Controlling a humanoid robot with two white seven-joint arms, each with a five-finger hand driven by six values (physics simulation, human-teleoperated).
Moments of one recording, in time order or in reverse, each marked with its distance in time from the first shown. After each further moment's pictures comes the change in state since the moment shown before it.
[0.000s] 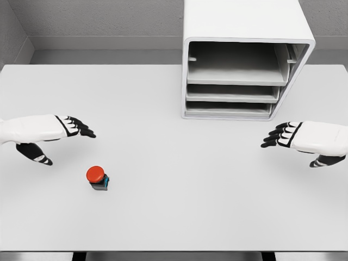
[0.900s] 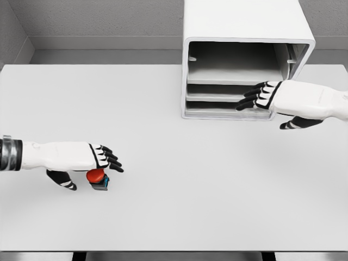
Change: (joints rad) left arm -0.011 -0.048 -0.140 -0.141 -0.081 0.000 0.000; right arm -0.276 0.144 0.081 0.021 -0.074 0.000 0.000
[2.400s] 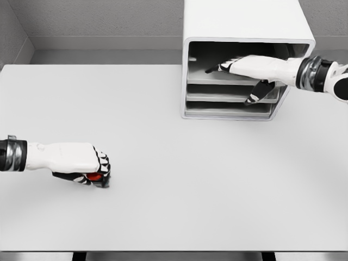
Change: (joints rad) left arm -0.029 -0.001 -0.026 -0.019 -0.030 0.000 0.000; right arm -0.376 0.256 0.380 0.284 -0.021 0.353 0.007
